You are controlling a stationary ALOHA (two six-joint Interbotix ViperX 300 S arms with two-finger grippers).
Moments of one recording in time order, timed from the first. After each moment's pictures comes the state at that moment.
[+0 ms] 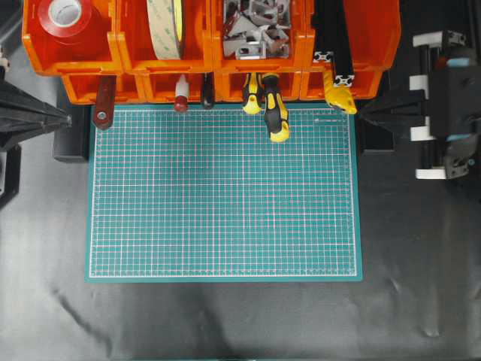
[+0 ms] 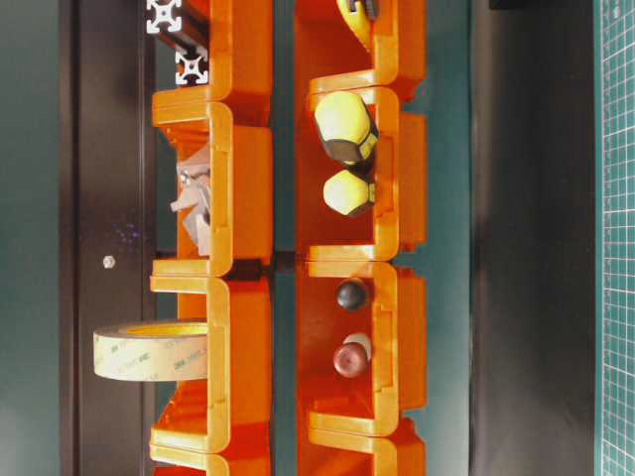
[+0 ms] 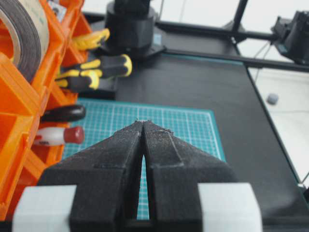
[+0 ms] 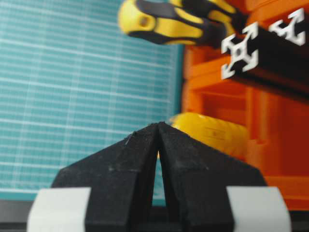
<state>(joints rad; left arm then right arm) -0.02 -1.02 1.08 0.03 0.05 -0.16 0.16 -0.66 0.74 -0.42 0.81 0.15</state>
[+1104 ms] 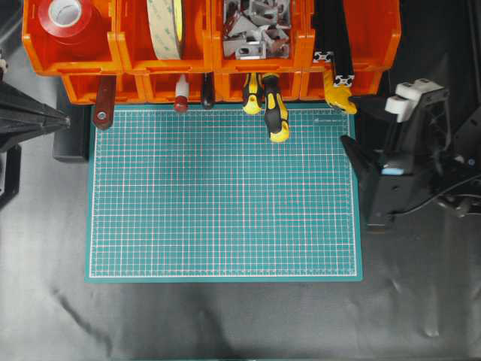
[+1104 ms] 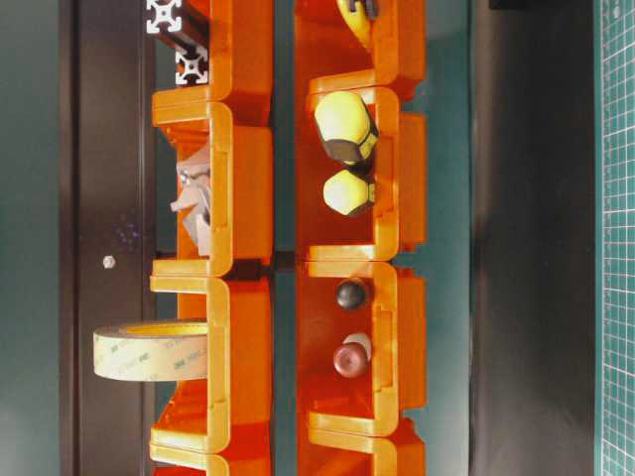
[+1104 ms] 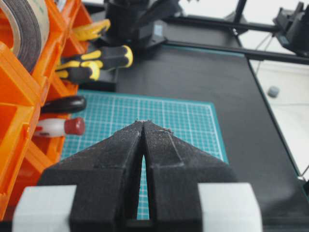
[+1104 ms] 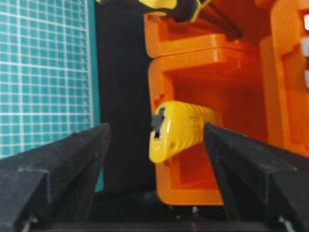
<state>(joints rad) -0.02 -1.03 1.08 0.04 0.08 -0.16 0.49 -0.36 0.79 -1.04 1.13 0.78</state>
